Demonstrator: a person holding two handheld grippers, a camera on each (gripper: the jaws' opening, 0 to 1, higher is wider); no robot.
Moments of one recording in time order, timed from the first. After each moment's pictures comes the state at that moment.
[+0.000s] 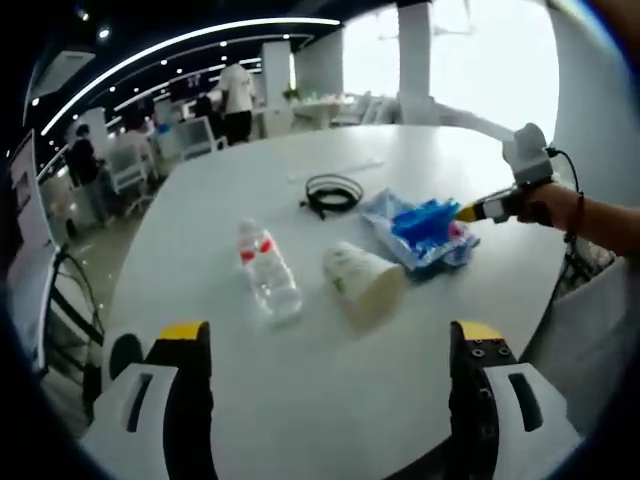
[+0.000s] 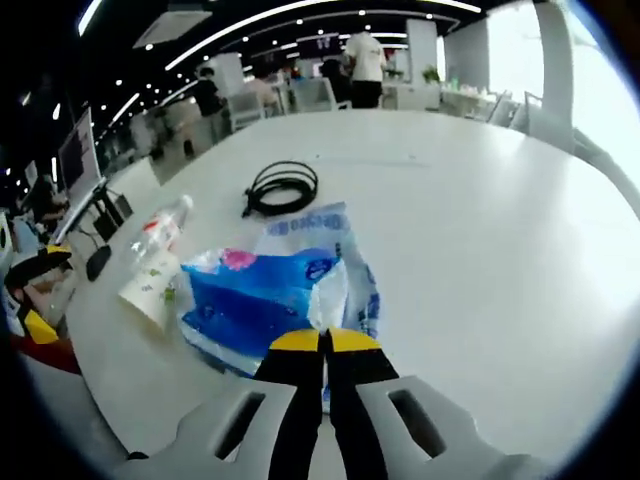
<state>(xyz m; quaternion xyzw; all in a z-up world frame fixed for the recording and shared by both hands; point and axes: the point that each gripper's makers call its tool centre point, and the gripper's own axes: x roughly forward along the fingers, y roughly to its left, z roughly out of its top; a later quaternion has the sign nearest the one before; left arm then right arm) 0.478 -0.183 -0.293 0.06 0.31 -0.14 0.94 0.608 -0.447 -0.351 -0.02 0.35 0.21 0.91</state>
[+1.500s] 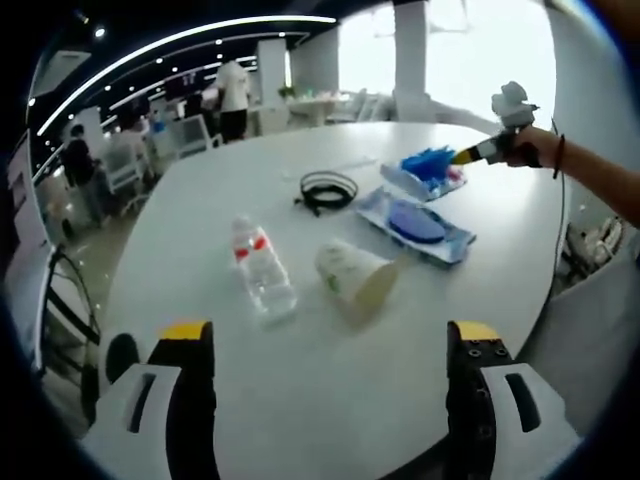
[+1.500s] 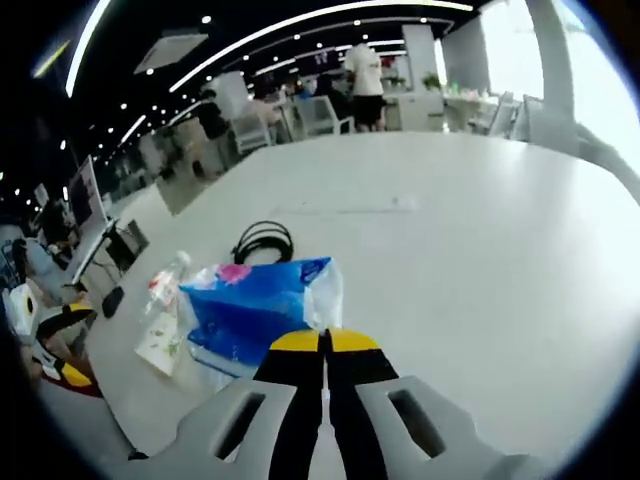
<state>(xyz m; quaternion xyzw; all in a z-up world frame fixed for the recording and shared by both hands) 0.478 -0.186 -0.297 0.06 0.31 -0.15 0.94 0.674 -0.492 -0.284 0.00 0.33 0.23 0.92</state>
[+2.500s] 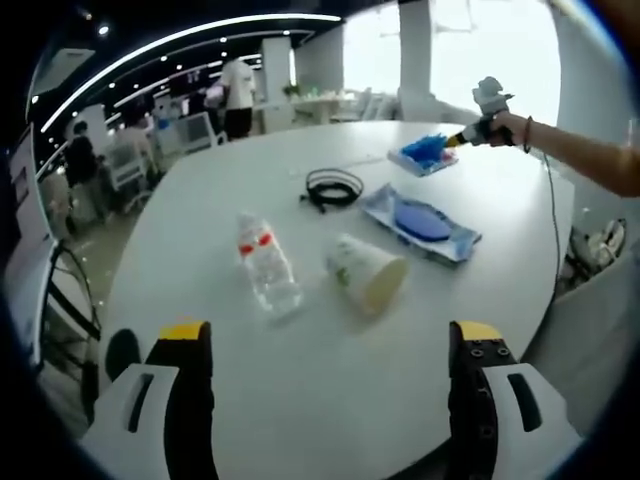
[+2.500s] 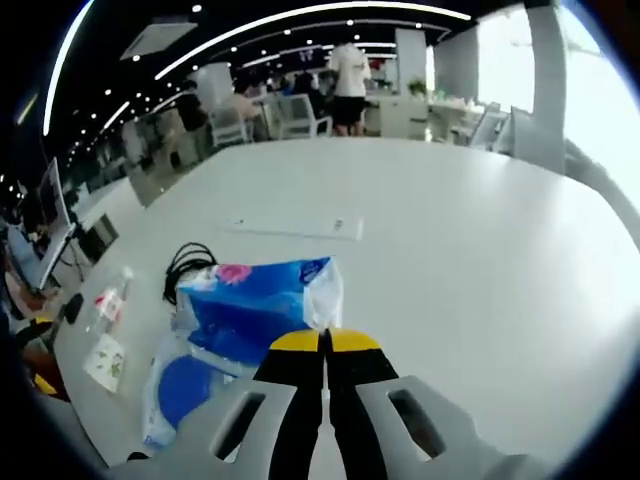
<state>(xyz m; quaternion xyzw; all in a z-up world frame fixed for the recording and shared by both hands) 0.480 -0.180 -0.294 0.05 0.30 -0.14 0.94 0.751 -0.543 -0.297 -0.03 0.34 0.19 0.92</state>
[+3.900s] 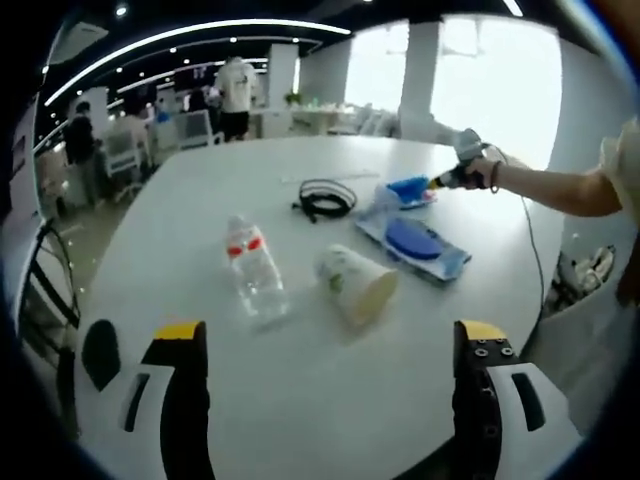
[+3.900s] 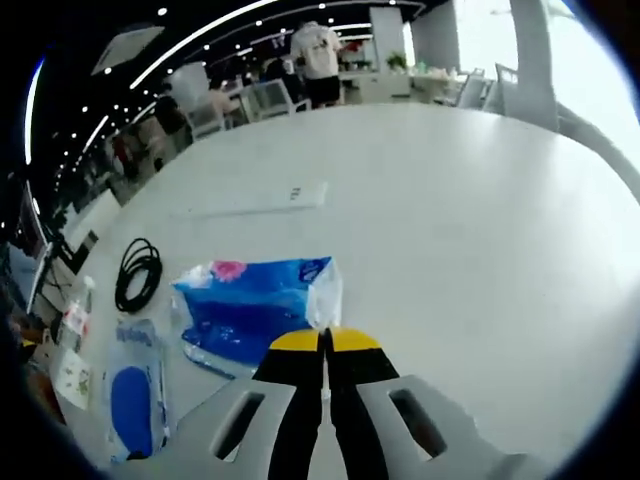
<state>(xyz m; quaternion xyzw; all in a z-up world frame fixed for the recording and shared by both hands) 0.476 -0.197 -0.299 0.02 0.30 -0.16 0.94 0.790 -0.574 -0.375 0.02 0.38 0.15 0.91</state>
